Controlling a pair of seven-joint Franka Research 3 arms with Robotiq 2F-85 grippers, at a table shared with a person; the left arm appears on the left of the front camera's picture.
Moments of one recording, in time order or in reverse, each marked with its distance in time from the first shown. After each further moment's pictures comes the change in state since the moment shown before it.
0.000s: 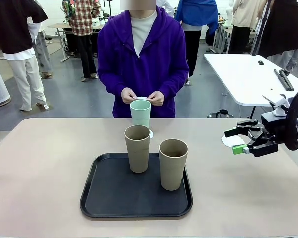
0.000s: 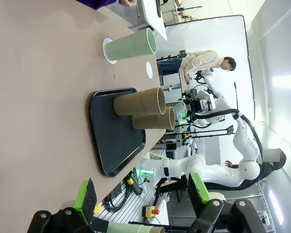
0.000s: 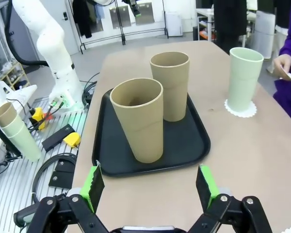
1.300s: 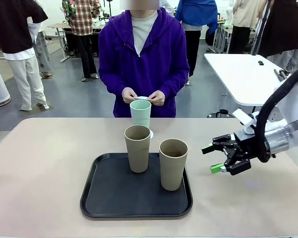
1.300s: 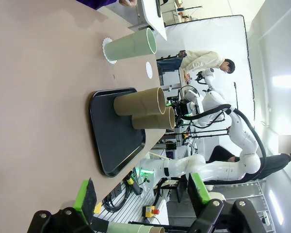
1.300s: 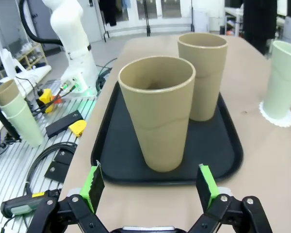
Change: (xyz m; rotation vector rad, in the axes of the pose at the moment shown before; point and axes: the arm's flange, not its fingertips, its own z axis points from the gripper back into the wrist) left arm 0.000 0.000 0.000 0.000 0.000 0.000; right arm -0.032 -0.008 -0.085 0.141 0.023 0.076
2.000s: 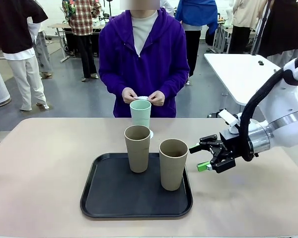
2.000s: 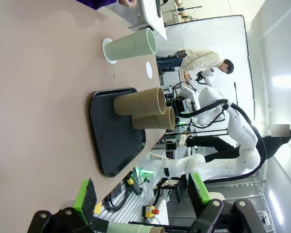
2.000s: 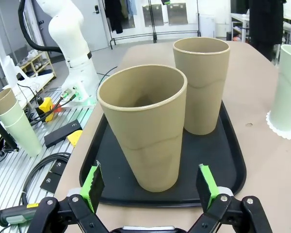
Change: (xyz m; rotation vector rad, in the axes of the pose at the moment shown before) left arm 0.000 0.000 0.000 0.000 0.000 0.000; right arm 0.000 -0.022 -0.030 0.034 -0.038 -0.016
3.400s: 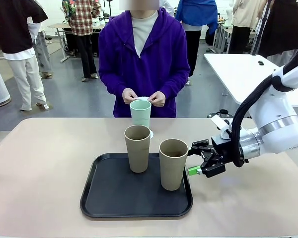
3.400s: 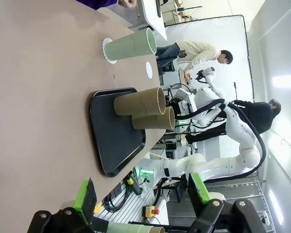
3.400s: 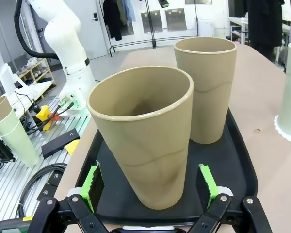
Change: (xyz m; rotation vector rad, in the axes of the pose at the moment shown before) left arm 0.000 0.000 0.000 0.000 0.000 0.000; right arm -0.008 0.002 -0.031 0.003 -0.044 -0.020
